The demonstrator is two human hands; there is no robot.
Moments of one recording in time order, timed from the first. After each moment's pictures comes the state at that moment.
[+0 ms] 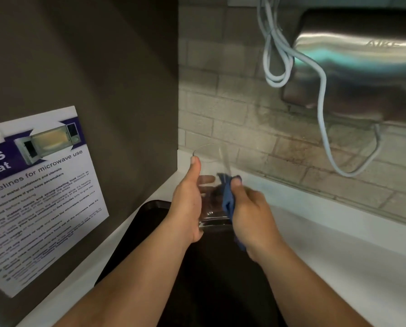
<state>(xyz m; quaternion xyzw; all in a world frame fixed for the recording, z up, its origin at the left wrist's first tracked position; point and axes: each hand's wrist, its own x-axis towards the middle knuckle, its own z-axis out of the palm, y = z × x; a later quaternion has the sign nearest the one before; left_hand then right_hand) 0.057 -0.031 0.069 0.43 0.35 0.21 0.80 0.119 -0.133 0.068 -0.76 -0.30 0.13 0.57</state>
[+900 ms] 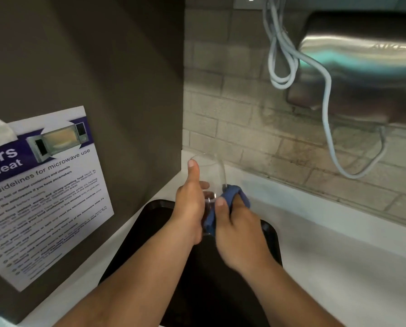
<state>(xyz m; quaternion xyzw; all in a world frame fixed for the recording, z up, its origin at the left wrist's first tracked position) 0.055 -0.035 0.074 0.42 0.42 0.24 0.77 0.097 -0.132 0.046 -0.77 -0.38 0.07 0.50</state>
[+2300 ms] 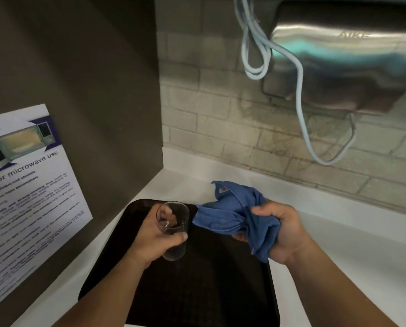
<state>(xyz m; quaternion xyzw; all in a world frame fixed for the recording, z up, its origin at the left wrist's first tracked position) 0.016 0.023 -0.069 0.69 0.25 0.21 0.65 0.174 -0.196 0.041 -0.46 -0.19 0.49 0.72</state>
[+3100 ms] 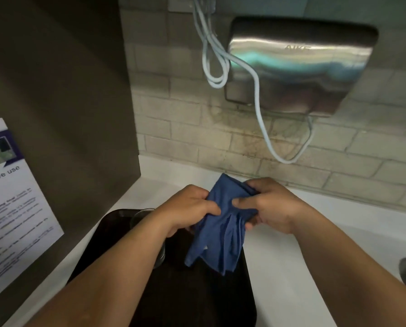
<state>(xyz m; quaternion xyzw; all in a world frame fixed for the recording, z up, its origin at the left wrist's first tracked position) 0.099 -0.047 0.061 0.81 0.17 -0.02 0.56 0.213 -0.230 0.092 -0.71 -0.30 0.37 0.52</state>
